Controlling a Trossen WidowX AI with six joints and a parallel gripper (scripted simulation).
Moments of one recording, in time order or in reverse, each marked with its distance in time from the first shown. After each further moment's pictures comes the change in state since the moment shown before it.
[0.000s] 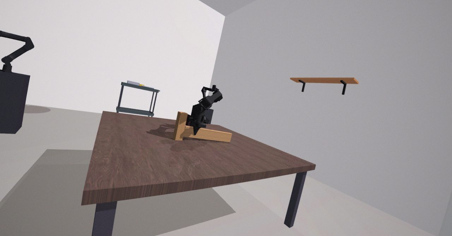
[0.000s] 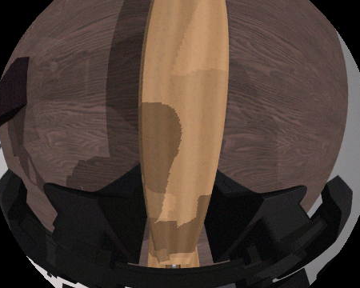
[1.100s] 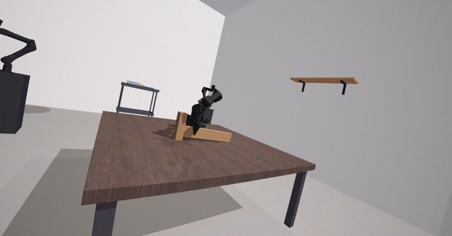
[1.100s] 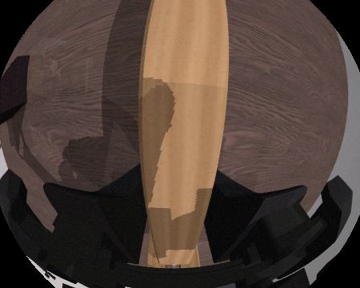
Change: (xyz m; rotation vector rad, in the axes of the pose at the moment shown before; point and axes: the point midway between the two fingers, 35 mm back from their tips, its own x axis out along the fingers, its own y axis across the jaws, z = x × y) arm 0.000 0.000 -0.003 0.000 0.000 0.000
